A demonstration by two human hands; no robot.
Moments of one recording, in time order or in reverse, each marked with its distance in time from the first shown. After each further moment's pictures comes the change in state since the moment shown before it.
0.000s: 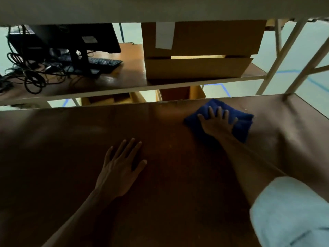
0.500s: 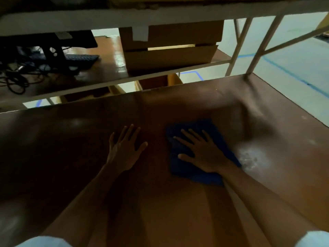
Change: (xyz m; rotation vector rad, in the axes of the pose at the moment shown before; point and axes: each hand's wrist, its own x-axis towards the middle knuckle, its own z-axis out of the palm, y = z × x) left_hand -0.004 0.013 -0.008 0.002 -0.056 0.076; right_hand -0.237 0.030 0.011 -0.053 -0.093 -0.529
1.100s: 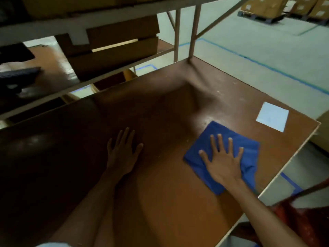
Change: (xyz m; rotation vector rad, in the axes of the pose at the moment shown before) left_hand -0.052 0.078 0.014 -0.078 0.015 0.256; right_hand -0.217 -0.025 0.025 -0.004 0.189 0.882
